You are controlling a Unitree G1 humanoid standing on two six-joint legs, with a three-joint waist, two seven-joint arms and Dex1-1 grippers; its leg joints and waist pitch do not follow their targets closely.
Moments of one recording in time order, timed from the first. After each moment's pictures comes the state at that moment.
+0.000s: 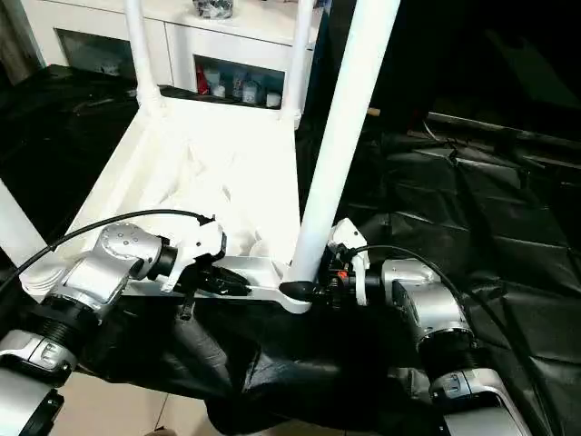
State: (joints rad) left arm -0.63 0.35 -0.30 0.61 0.06 0.10 -1.33; right arm -0.48 -0.33 0.14 0.59 0.19 0.21 1.25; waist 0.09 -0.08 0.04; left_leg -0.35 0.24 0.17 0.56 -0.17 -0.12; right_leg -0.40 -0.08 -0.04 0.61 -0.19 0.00
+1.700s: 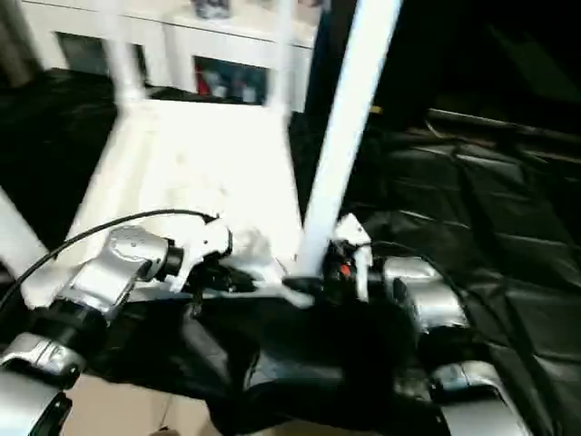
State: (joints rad) left arm -0.62 0.32 -0.28 0.61 0.07 0.13 -1.31; right arm -0.50 -0.32 0.11 0.65 0.18 0.19 1.26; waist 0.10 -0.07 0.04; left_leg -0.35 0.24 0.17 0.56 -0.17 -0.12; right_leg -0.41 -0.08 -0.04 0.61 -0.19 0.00
